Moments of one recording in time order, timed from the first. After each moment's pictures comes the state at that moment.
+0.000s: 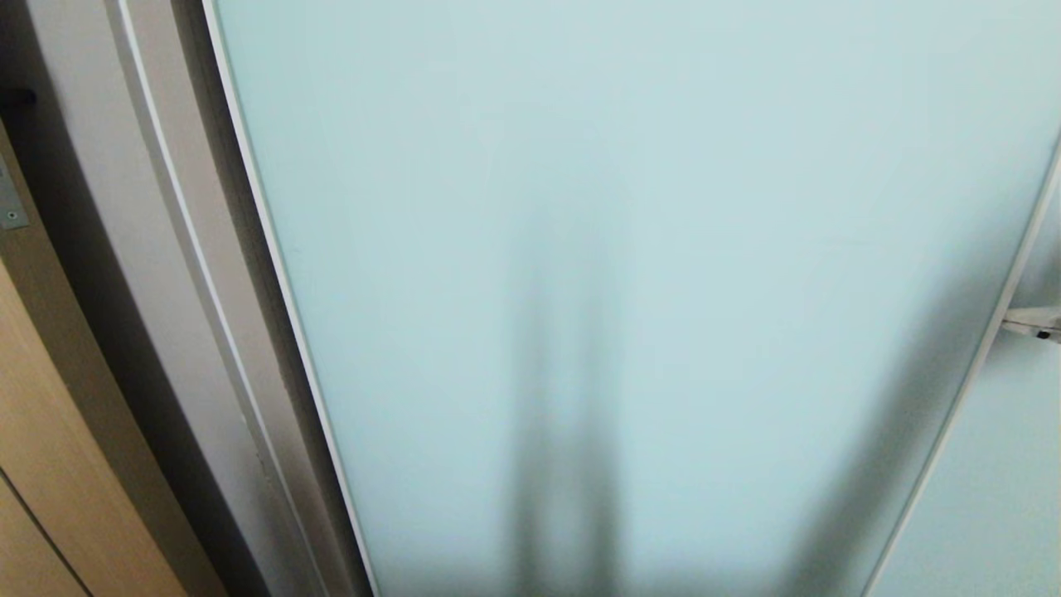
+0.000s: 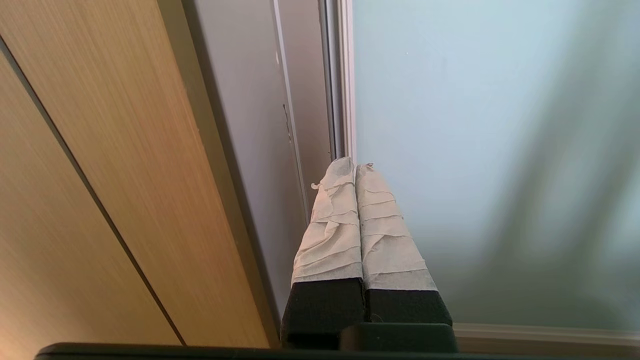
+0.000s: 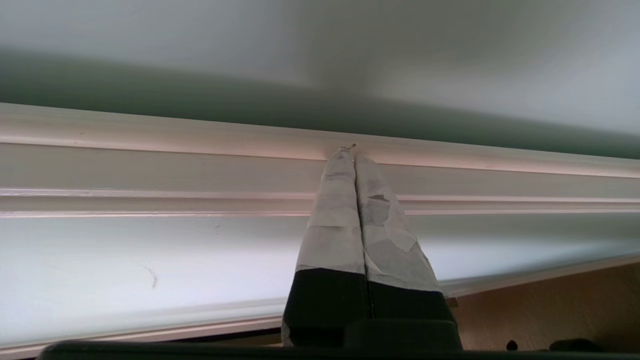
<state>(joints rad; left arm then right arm) 0.02 0.00 0.00 0.01 -0.02 0.08 -0.65 1.79 -1.27 0.04 0.88 0.86</state>
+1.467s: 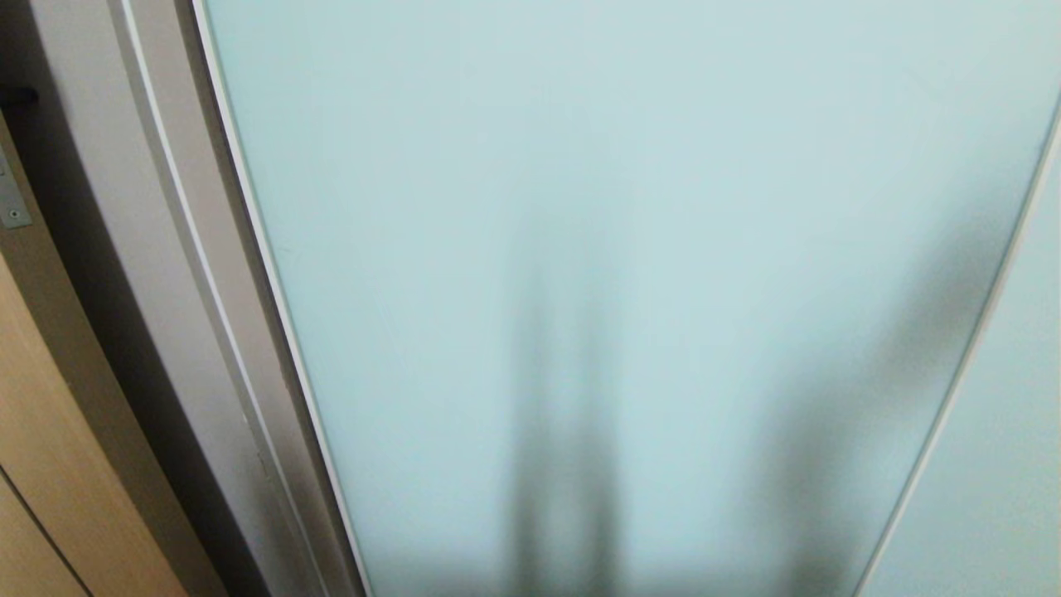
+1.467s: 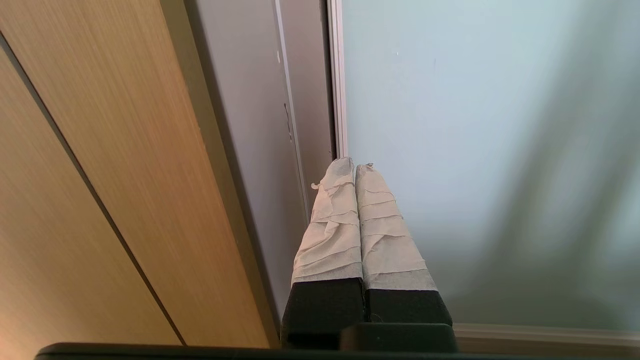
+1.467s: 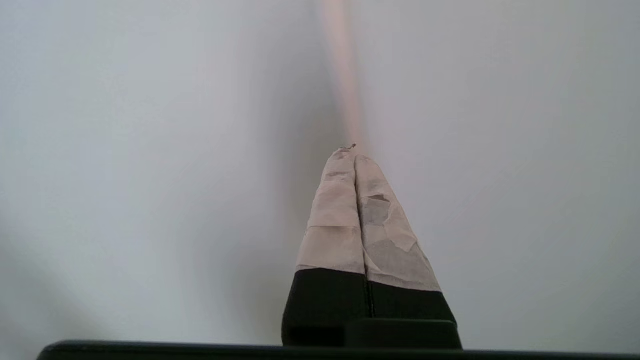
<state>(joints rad) 0.02 0.00 0.00 0.01 -0.02 0.08 -0.51 0.73 -0.75 -0.10 0.27 0.20</state>
